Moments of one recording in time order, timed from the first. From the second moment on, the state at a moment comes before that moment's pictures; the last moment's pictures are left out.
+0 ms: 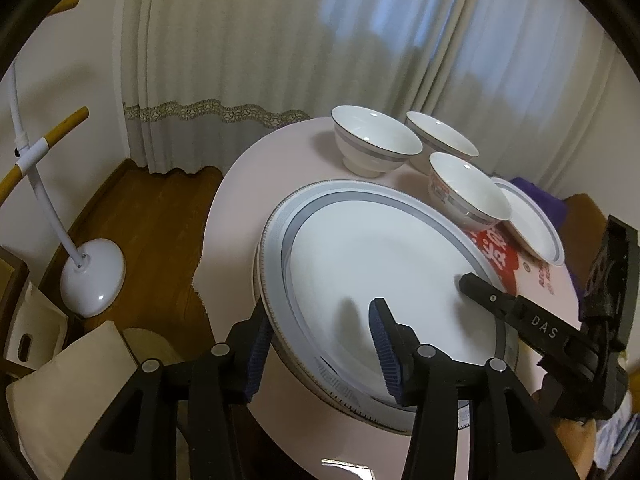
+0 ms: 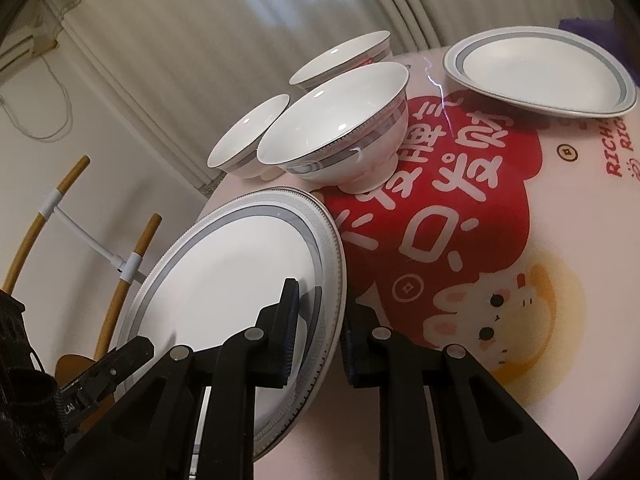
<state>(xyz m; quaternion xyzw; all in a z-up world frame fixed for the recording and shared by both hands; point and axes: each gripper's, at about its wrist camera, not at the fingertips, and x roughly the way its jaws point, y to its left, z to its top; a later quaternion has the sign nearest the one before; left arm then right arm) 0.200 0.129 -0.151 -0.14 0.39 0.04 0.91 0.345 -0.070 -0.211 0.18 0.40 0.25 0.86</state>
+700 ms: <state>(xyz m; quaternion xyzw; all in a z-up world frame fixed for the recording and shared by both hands) 0.200 0.121 -0.148 -0.11 0.39 0.09 0.91 0.343 -0.067 -0.209 0.16 0.41 0.25 0.86</state>
